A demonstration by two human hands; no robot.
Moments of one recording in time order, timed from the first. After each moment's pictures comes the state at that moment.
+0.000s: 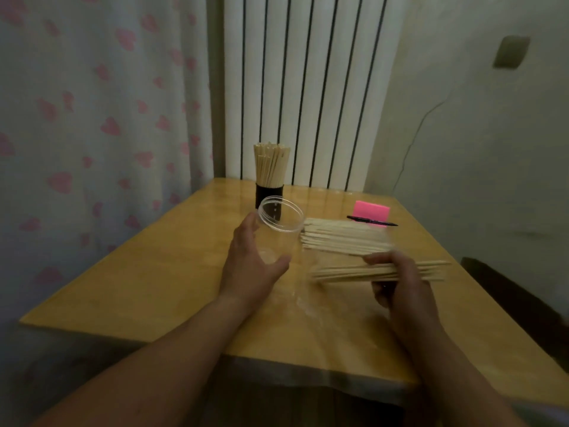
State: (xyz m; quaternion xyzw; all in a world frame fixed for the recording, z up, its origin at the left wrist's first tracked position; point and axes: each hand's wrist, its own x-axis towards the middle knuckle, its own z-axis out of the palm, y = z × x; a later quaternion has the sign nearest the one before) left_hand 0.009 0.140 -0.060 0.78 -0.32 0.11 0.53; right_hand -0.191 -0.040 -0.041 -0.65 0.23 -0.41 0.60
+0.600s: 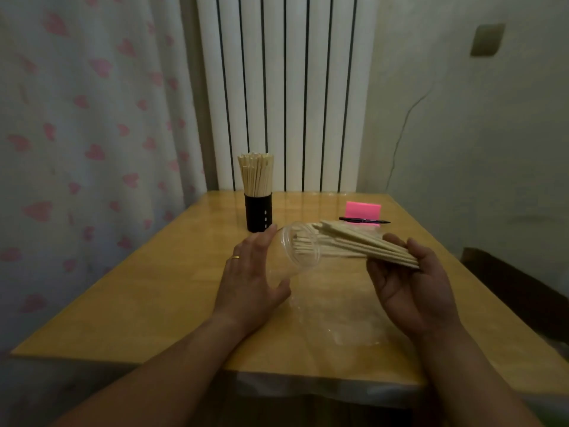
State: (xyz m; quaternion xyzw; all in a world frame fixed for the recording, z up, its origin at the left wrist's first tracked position) left_hand -0.006 0.140 -0.059 0.80 -0.45 0.22 0.34; right_hand -0.208 -0.052 -0.016 -0.32 0.05 -0.32 0.89
